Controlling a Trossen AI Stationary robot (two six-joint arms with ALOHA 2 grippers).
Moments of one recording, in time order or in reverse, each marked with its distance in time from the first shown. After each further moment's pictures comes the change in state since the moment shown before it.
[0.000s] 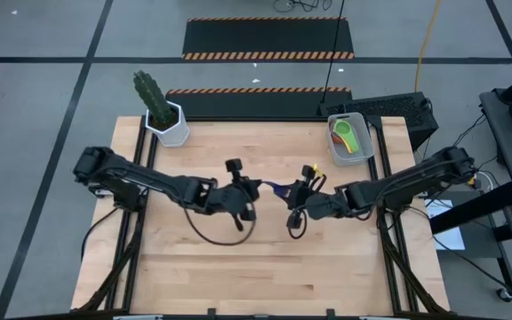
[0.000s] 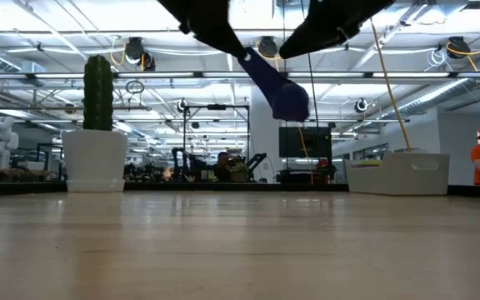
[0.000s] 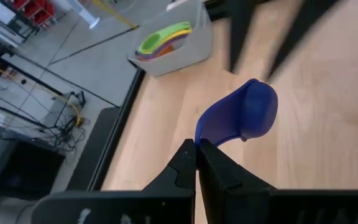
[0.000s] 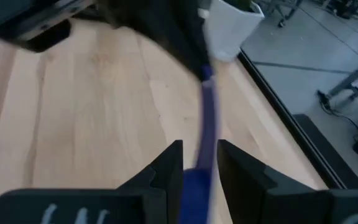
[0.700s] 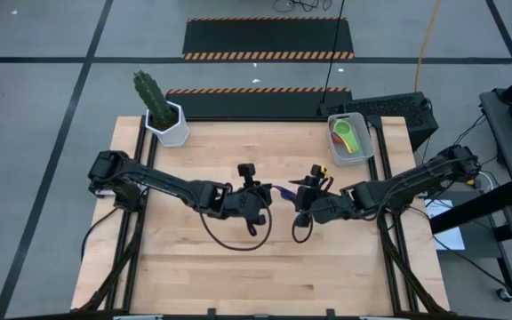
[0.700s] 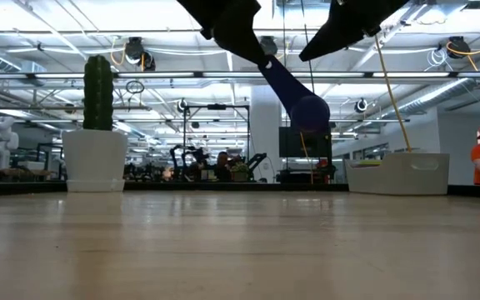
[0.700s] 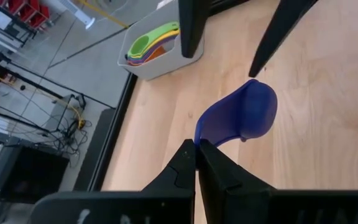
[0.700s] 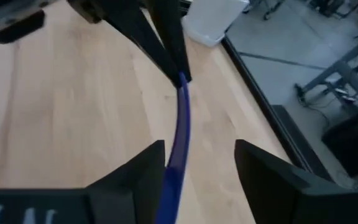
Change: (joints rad) left arm 0.003 0.131 0.123 -0.031 0.001 0.037; right arm 0.036 -0.052 0.000 -0.168 0.086 0.018
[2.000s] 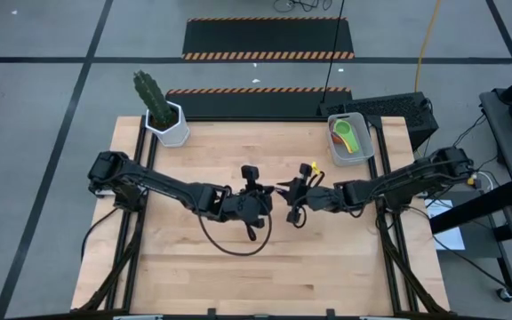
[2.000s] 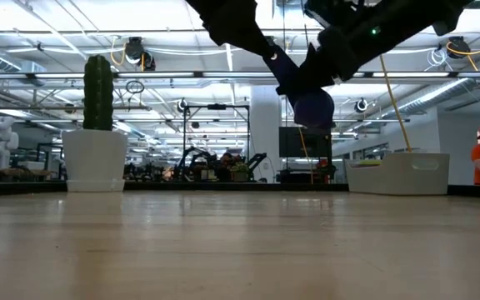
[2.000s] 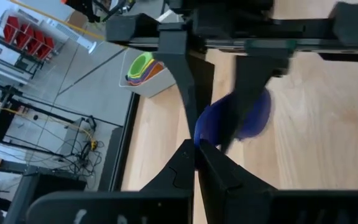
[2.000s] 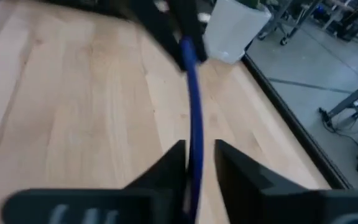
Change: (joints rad) left arm -0.027 0.000 -0.001 0.055 -0.007 0.160; right arm -0.122 0.084 -0.215 0.526 -0.169 -0.171
